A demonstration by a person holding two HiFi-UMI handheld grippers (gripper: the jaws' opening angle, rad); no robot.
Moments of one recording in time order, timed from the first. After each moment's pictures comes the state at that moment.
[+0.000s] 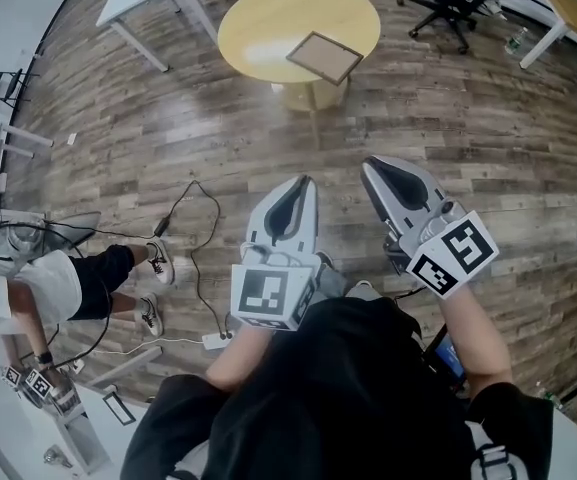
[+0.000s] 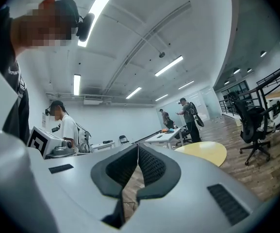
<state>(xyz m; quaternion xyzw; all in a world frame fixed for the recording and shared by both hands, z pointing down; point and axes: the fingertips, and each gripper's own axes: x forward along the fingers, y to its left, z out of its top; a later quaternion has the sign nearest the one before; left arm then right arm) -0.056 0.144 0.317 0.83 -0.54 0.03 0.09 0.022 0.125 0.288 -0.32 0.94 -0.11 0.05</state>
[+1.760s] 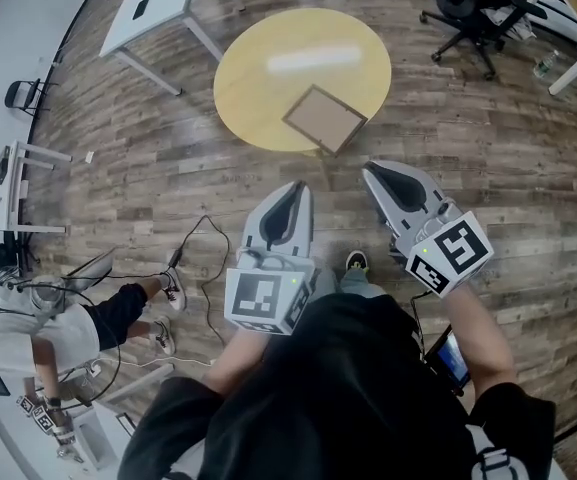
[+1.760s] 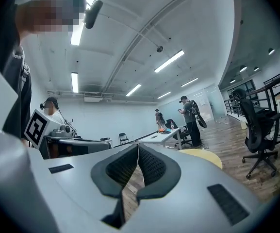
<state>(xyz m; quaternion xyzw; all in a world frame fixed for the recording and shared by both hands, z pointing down) 0.000 -0.102 0.323 0.82 -0.57 0.06 0.08 0.085 -0.128 0.322 -0.30 0.95 -0.10 0.03</state>
